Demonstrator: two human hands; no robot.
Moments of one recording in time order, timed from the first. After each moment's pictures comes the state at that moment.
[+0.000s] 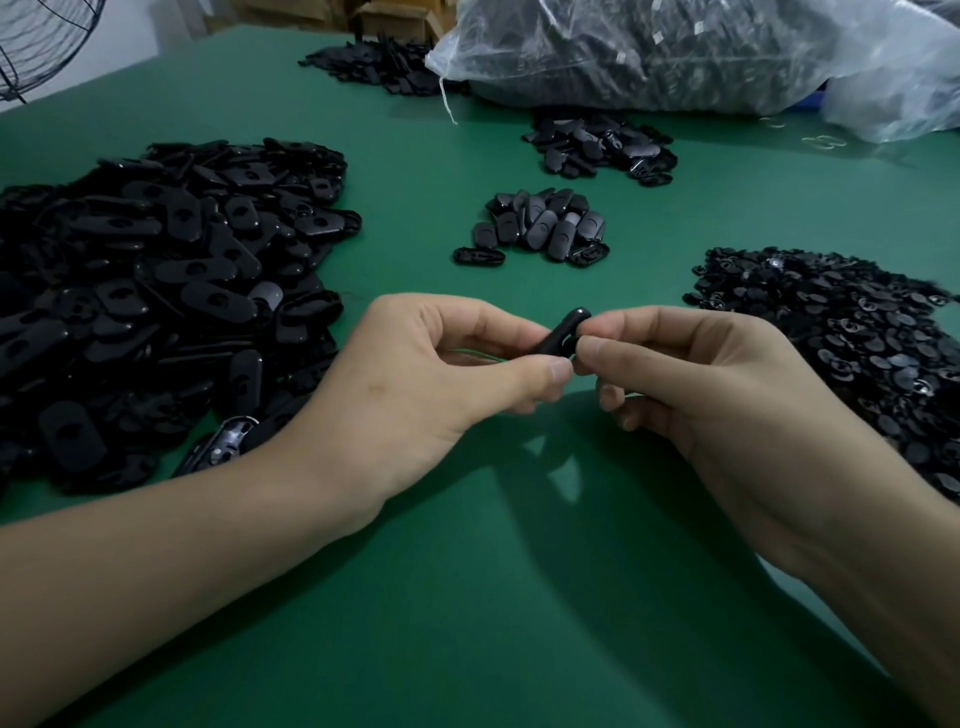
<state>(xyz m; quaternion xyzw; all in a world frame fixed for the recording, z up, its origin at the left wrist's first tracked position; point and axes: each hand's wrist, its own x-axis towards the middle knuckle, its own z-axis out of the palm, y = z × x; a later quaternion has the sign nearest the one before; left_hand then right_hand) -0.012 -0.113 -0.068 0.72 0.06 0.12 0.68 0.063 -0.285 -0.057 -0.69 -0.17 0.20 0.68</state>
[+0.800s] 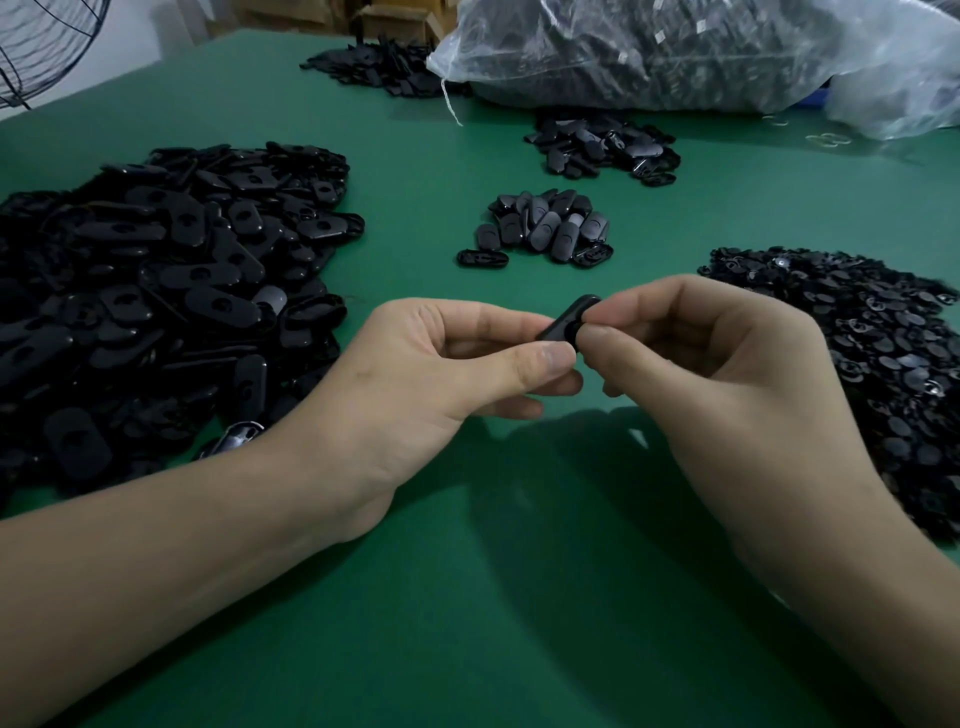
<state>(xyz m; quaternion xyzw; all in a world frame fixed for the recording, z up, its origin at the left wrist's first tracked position) -0.012 -0.109 -0.066 0.66 0.05 0.08 0.75 0.053 -0.279 -0.058 -0.76 -0.26 -0.01 0.59</state>
